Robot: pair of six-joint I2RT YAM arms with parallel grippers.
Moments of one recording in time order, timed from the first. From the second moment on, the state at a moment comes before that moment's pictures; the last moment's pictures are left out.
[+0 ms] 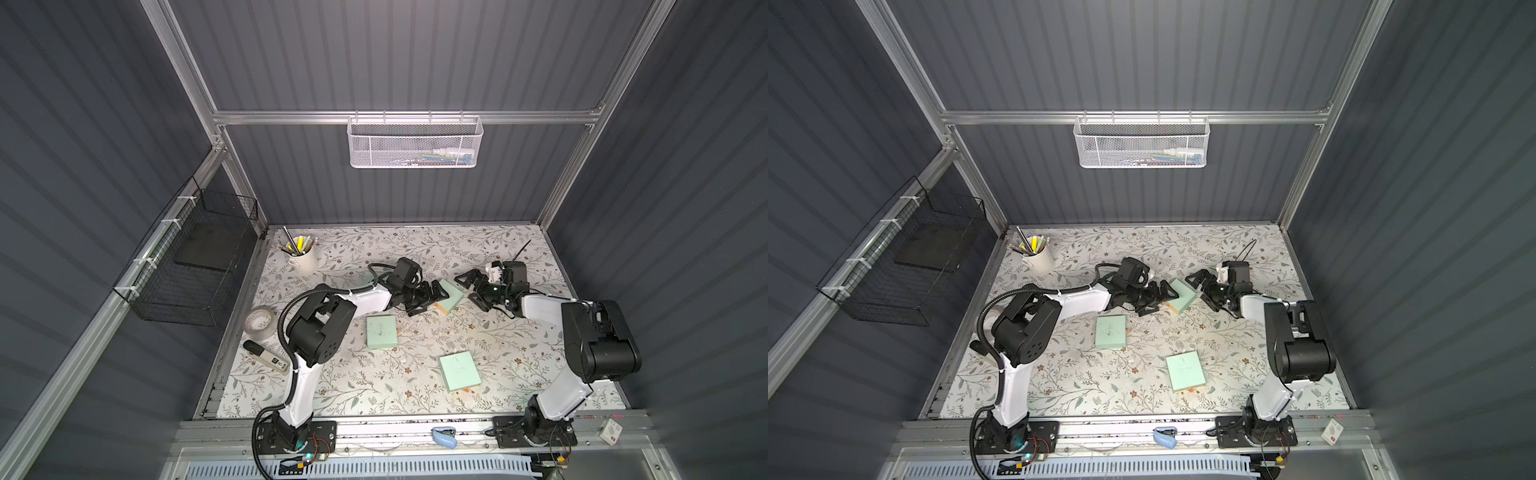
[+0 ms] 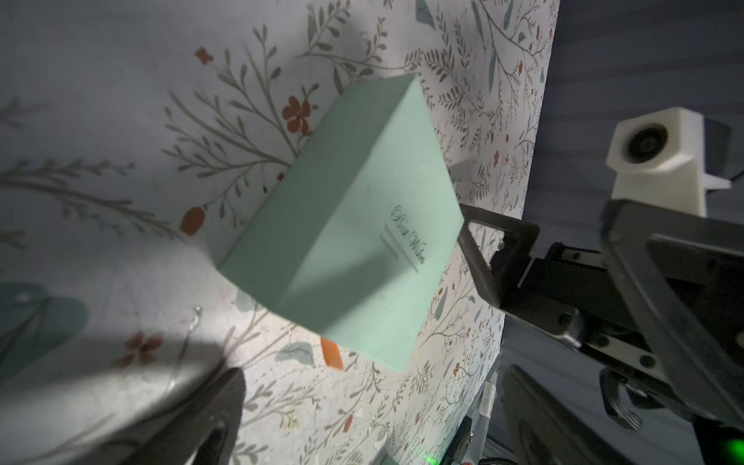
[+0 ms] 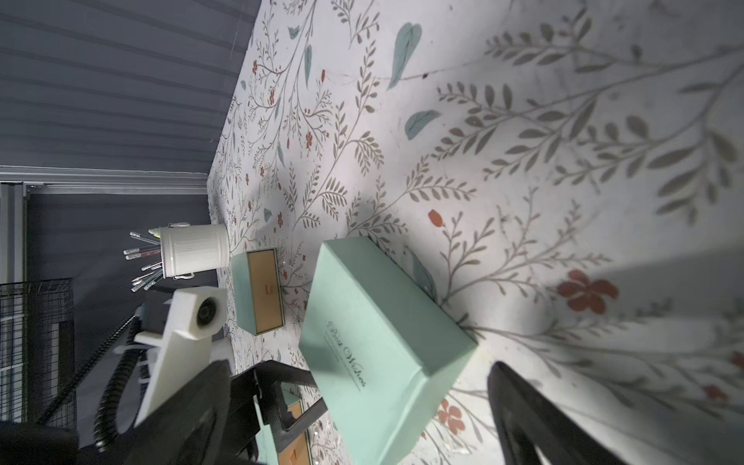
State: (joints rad) left arm -0.71 2.10 1.36 -0.04 0.53 -0.97; right arm 0.07 1.68 0.79 0.17 -0.60 0.81
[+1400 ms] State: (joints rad) left arm -0.70 2.06 1.30 0.08 0.51 -1.07; right arm 0.15 1.69 0.98 -0.10 -0.50 0.63
